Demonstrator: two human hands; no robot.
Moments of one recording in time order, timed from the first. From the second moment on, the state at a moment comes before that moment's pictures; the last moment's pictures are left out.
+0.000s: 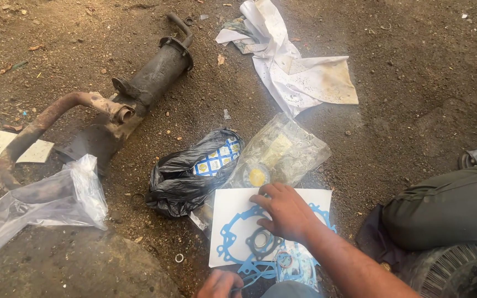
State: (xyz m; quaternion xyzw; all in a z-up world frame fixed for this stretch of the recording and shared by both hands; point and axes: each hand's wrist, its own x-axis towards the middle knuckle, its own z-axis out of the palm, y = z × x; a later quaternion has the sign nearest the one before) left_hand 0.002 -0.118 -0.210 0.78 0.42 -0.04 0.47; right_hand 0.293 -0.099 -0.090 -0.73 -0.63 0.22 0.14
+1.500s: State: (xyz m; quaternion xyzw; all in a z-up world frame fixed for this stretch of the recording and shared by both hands) left_hand -0.030 -0.051 -0.009 0.85 0.38 0.20 0.32; right_hand 0.300 -0.124 0.097 -0.69 -0.64 0.21 0.27
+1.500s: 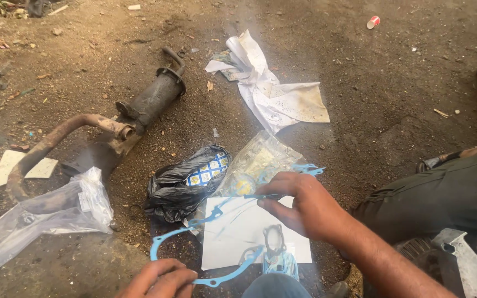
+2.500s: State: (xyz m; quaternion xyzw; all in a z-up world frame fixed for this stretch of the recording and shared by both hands) left_hand -0.096 -0.080 0.362 0.68 0.44 -0.02 0.59; right_hand 0.250 -0.232 0.289 -0.68 -0.50 0.12 0.53
